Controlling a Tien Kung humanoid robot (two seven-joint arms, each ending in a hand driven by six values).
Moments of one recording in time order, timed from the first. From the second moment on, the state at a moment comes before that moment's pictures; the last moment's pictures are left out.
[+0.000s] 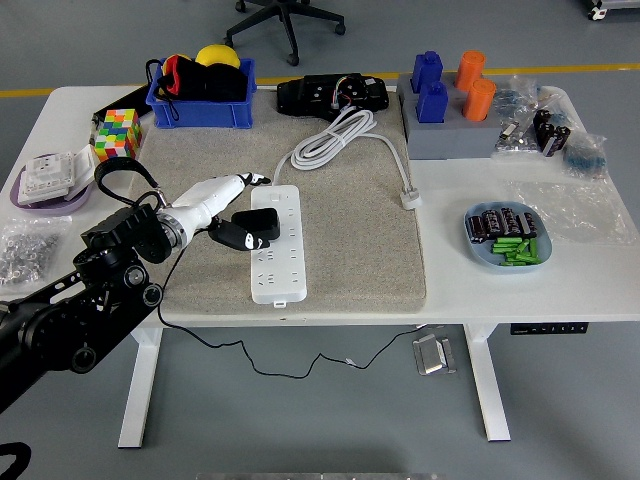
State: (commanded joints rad) left arm -0.60 0.21 -0.84 -1.11 1.87 -0.05 0.21; right arm 0.04 -0.23 1.43 0.35 -1.47 0.08 -0.25
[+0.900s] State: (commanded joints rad) left arm -0.65 0.18 -0.79 -1.01 1.83 -0.06 0.22; right arm 0.04 -0.24 1.42 0.34 -1.47 0.08 -0.25
